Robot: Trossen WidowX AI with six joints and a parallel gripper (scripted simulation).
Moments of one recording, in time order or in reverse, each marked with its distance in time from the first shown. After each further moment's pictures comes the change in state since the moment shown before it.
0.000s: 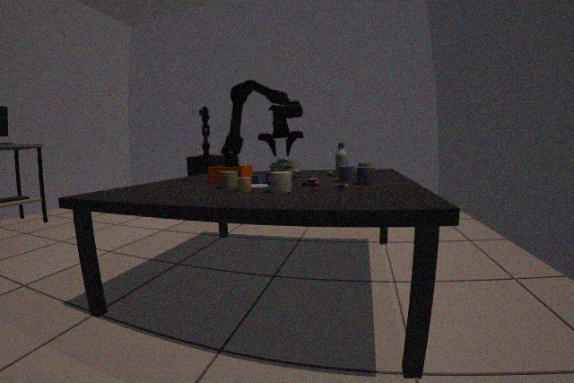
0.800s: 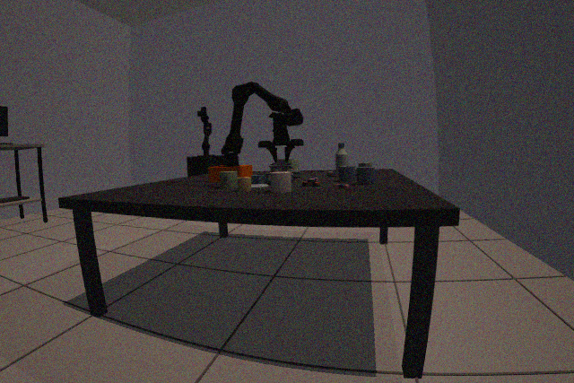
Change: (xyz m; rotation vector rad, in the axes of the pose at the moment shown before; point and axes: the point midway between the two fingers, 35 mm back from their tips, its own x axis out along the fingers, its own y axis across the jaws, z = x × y) arm 0.032 0.001 0.001 0.000 -0.002 0.005
